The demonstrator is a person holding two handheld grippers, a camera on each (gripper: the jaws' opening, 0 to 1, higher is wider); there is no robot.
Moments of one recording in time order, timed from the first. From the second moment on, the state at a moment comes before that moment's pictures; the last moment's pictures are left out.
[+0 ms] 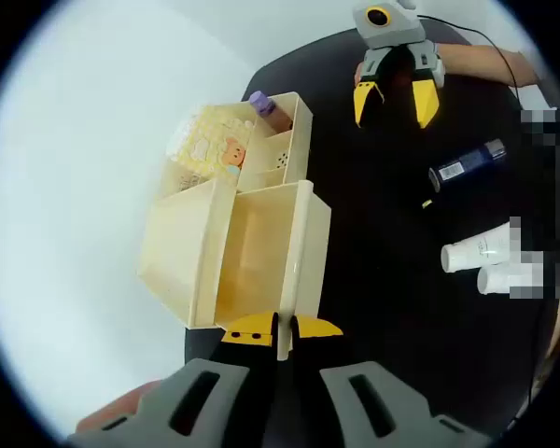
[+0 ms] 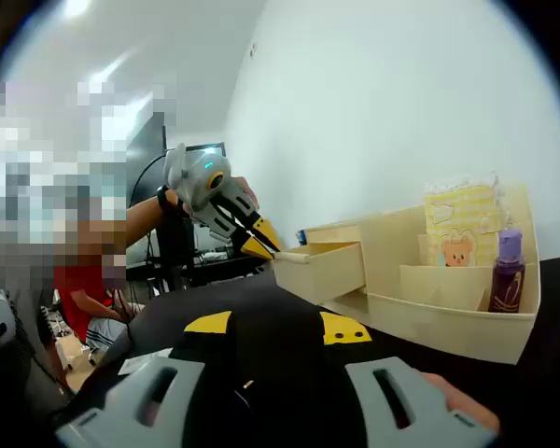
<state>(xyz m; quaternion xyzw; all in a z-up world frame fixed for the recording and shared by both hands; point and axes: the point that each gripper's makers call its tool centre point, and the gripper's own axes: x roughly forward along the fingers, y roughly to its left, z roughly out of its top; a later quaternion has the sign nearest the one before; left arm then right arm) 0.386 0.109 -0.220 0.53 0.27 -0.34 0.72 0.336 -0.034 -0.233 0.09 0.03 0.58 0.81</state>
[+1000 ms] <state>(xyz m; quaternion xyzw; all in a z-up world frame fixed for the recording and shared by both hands) 0.357 0.106 -0.228 0.53 0.28 -0.36 0.71 0.352 -0.041 -0.230 0.10 0.03 0.57 0.81</state>
